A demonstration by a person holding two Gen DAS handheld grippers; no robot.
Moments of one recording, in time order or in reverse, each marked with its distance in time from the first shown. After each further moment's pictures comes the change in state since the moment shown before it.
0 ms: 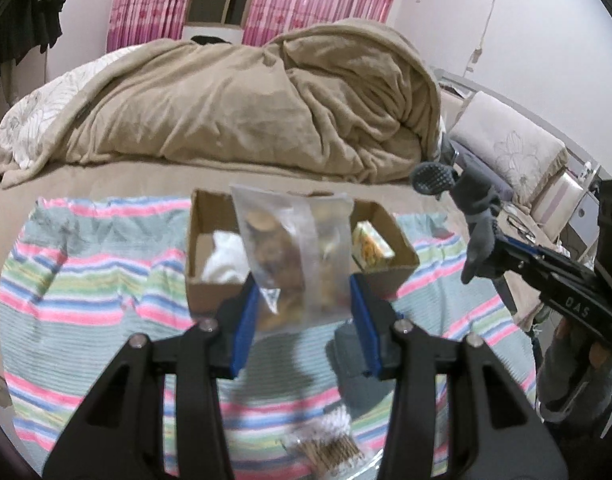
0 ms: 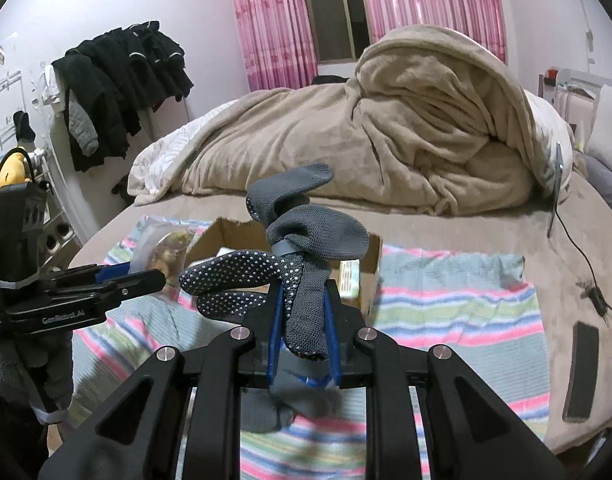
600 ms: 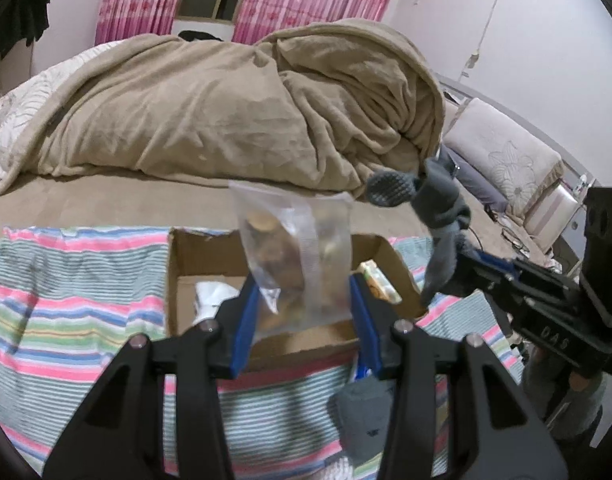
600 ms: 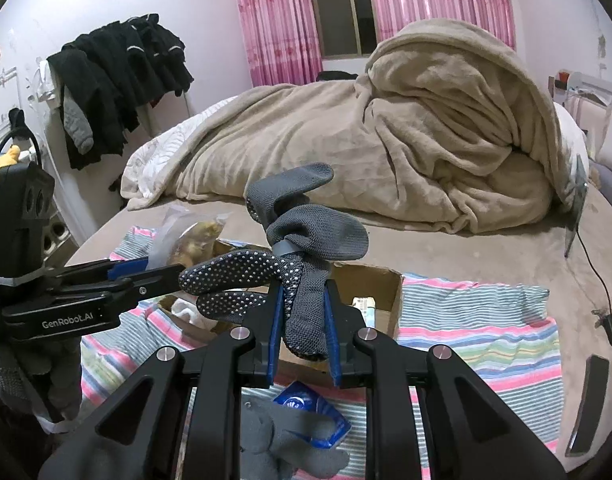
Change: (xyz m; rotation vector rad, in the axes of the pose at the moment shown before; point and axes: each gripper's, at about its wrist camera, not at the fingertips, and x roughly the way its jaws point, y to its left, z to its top) left arm 0.054 0.014 0.048 -0.015 0.020 -0.059; right arm 0.062 0.002 0.033 -0.014 0.038 0.004
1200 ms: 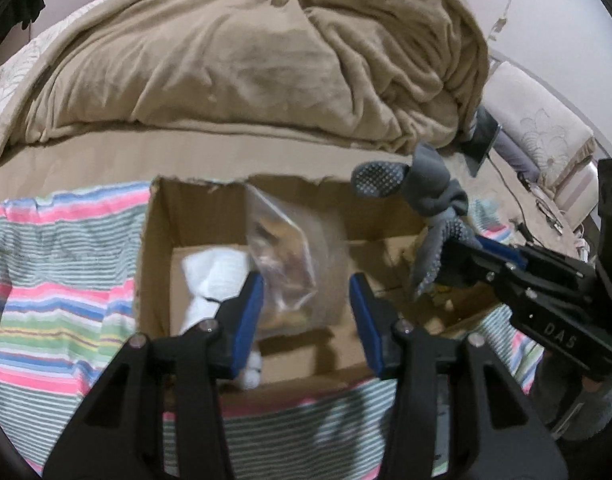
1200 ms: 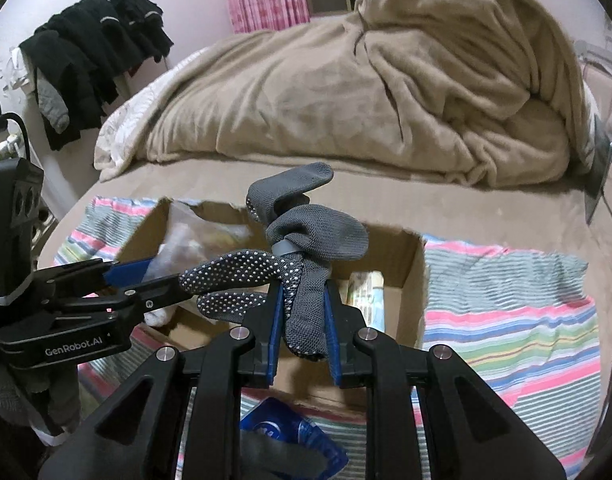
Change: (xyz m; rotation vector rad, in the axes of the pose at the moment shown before) left arm 0.085 0.023 -0.021 -0.007 0.160 0.081; right arm 0.086 -0.022 -0.021 0.046 0.168 -0.012
